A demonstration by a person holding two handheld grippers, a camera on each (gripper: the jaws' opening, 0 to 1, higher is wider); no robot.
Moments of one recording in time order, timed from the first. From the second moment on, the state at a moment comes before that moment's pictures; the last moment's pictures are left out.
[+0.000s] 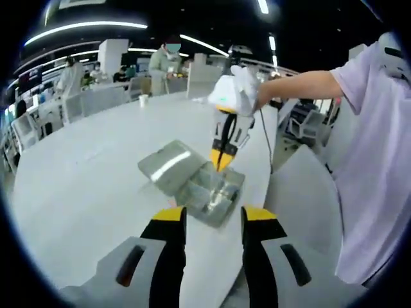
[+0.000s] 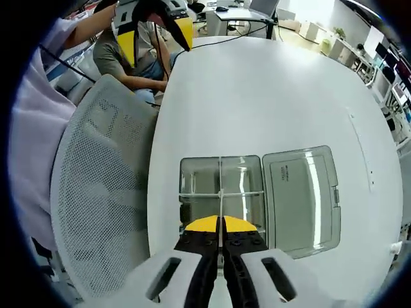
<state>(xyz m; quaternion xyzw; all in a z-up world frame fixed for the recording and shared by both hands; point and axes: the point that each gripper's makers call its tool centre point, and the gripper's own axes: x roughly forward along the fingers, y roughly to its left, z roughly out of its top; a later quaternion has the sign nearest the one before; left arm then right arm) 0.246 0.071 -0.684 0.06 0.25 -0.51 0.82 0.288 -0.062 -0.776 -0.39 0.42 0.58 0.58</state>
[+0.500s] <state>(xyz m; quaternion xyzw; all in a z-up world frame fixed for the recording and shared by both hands) 0.245 0.075 -0.685 0.06 0.26 -0.51 0.82 0.288 -0.063 -0.780 -0.40 0.42 0.58 0.58</state>
